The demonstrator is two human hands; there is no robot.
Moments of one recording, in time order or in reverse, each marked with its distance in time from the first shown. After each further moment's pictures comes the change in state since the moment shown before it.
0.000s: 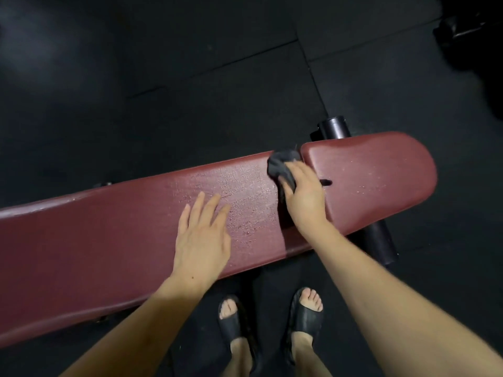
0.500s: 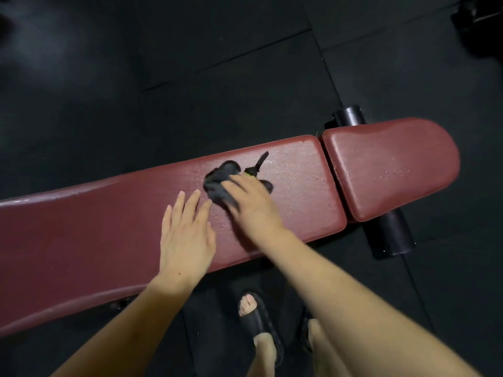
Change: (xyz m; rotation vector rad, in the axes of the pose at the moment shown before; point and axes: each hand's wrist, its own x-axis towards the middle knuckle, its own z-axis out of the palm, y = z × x) left_hand -0.039 -0.070 -0.012 -0.014 0.009 -0.128; right_hand -0.070 -0.124 0.066 0.039 -0.134 -0.420
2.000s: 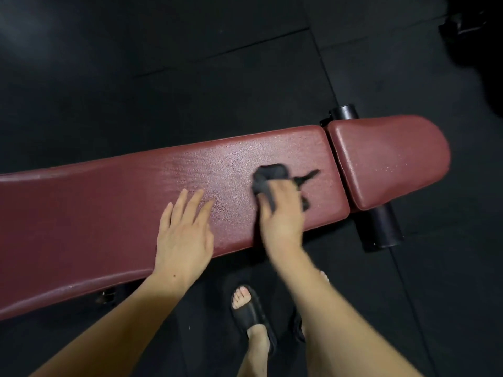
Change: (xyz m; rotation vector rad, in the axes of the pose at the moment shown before) left_hand -0.029 -0.040 0.024 0.005 0.039 0.111; right_hand -0.054 -0.018 -0.010 -0.064 0.177 0.422
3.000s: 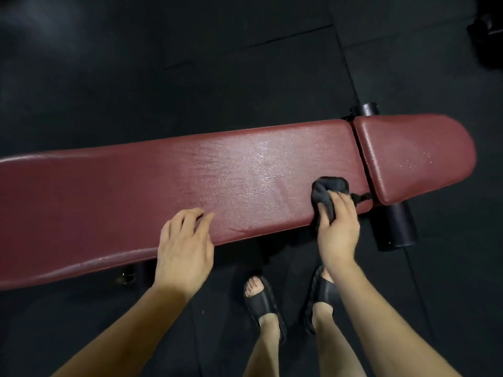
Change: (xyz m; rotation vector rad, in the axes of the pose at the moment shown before) left_hand -0.066 -0.045 -0.010 -0.036 0.035 -0.045; right_hand -0.046 0.058 -0.025 -0.019 0.059 0.252
